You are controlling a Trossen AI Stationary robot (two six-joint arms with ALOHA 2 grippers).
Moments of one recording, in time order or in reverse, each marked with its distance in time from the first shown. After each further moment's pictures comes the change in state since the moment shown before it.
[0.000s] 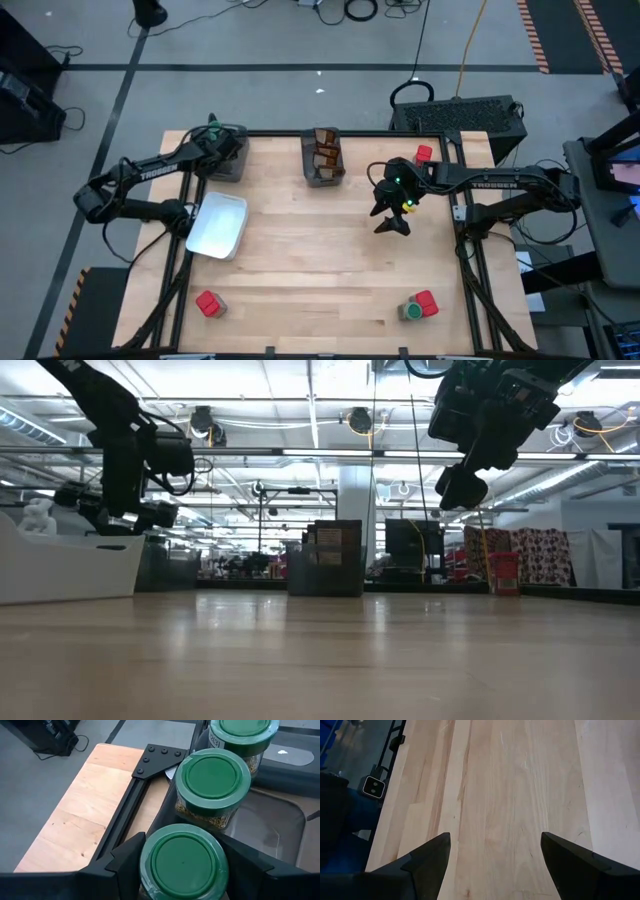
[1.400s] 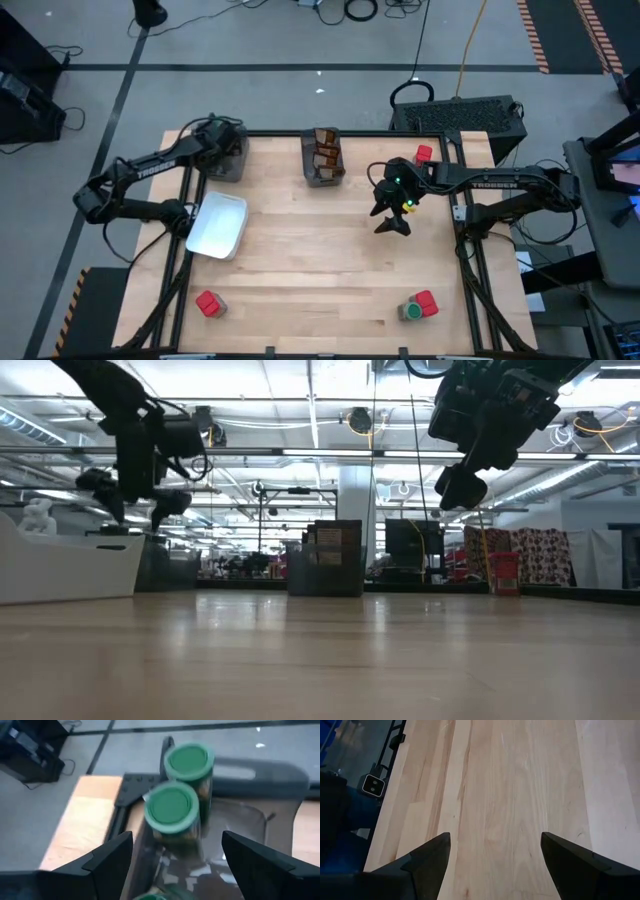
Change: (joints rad) left arm -0.010 -0.006 0.101 0.010 0.012 0.228; right arm 0.000 0.000 0.000 -0.001 0.000 -0.014
